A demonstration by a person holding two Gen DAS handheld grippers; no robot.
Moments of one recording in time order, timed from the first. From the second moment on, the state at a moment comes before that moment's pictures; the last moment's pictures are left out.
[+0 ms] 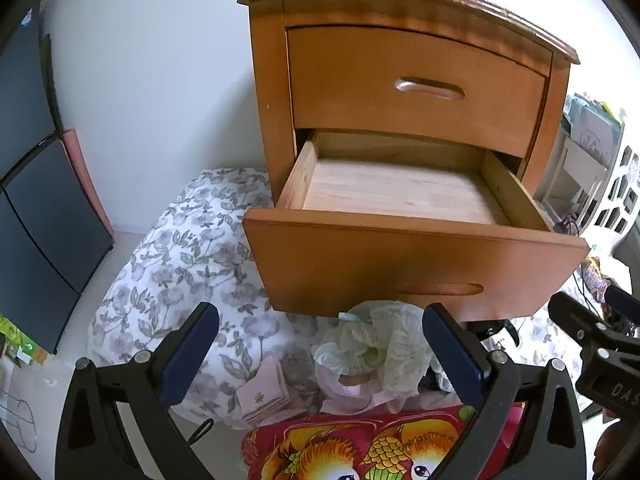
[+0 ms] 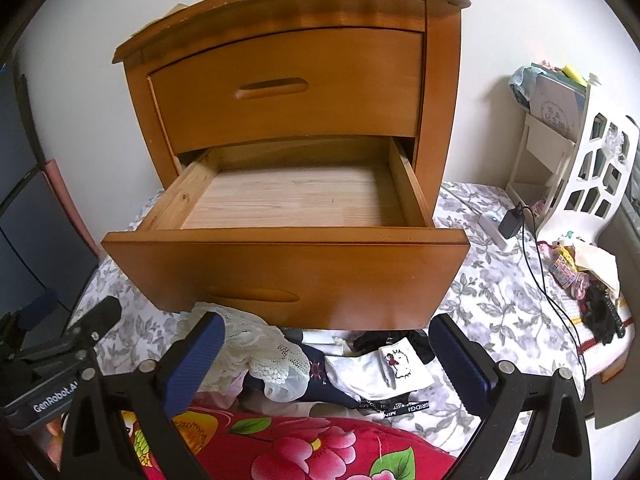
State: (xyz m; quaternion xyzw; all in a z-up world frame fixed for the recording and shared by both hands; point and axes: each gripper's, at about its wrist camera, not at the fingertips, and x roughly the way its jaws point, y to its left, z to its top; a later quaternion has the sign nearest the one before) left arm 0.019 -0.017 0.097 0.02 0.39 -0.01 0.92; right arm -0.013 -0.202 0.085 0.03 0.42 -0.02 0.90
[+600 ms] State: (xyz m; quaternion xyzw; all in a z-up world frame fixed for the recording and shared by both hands) left arm 0.023 -0.015 0.088 0.02 0.42 0.01 0.91; right arm -0.013 -0.202 0.085 0.03 0.42 -0.02 0.90
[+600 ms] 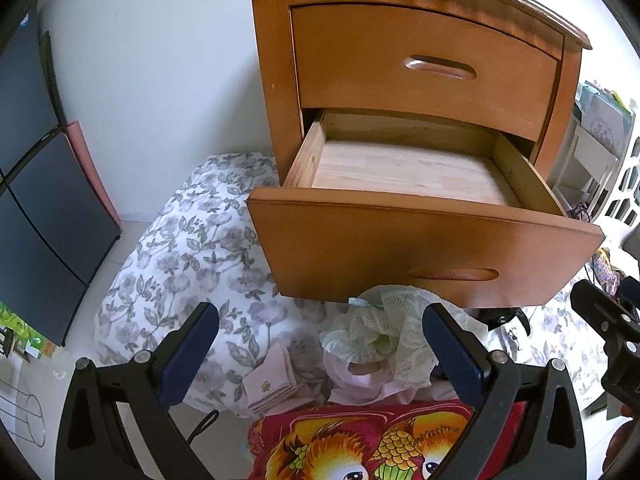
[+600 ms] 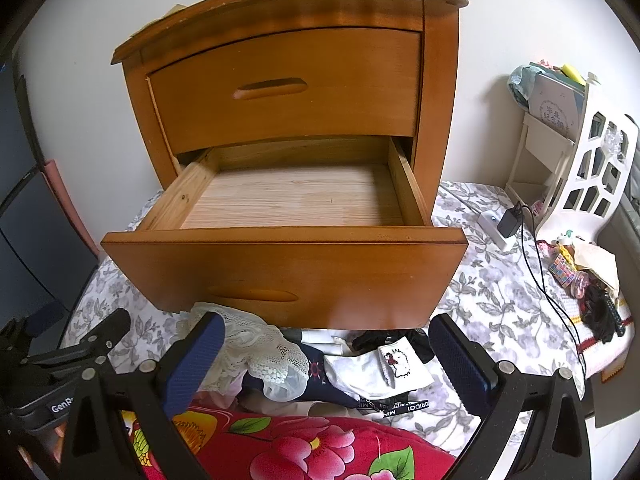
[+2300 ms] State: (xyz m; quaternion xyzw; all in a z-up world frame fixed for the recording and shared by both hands) left arm 0.025 -0.012 0.085 0.02 0.43 0.02 0.90; right arm -0.014 -0.206 0.088 0.04 0.42 -0.03 0.91
